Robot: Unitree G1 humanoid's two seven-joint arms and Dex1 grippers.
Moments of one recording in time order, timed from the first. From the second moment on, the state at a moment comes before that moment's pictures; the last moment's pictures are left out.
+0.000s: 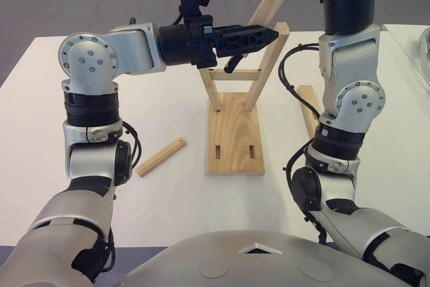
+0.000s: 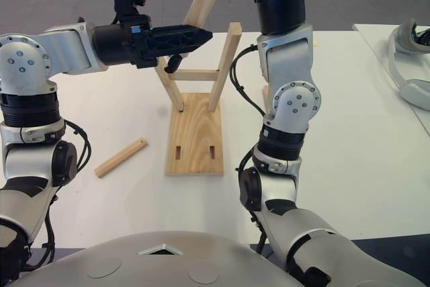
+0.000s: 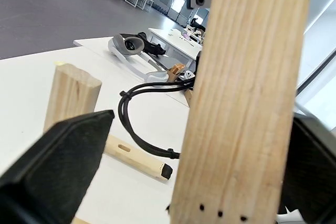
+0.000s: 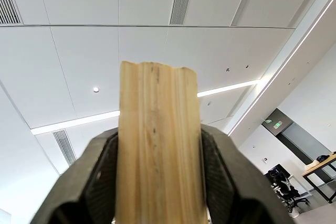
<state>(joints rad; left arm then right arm) -0.87 0.40 0.07 0.03 -1.24 1.26 -0.51 -0.69 0.03 -0.27 -0.18 1.31 0.38 0.29</state>
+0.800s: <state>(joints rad) -0.84 0.41 0.09 0.04 -1.21 1.35 -0.57 -0.63 0.00 -0.19 -0.20 1.21 0.42 0.13</state>
